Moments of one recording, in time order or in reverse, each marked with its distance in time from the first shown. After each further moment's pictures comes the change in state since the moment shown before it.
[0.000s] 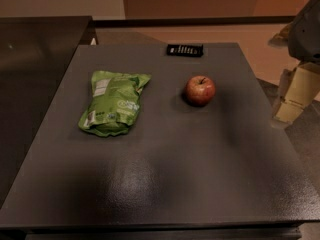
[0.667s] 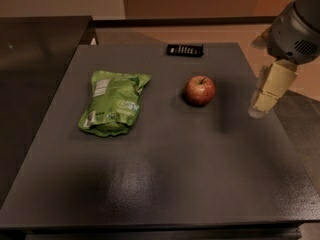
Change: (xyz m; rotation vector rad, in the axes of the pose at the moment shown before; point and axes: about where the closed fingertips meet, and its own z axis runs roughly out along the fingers) arm -0.016 -0.032 0.038 -0.030 -0.072 0.001
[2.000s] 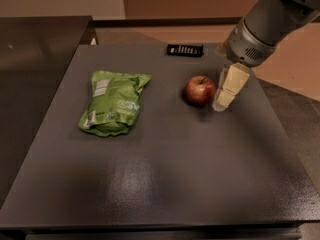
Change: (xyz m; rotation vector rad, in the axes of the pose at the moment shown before) arm -0.046 -0.034 0.078 -0.078 -0.089 -0.040
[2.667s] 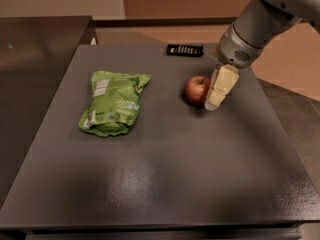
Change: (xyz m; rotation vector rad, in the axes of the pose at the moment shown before) arm -0.005 -0.015 0.026 -0.026 -0.003 0.015
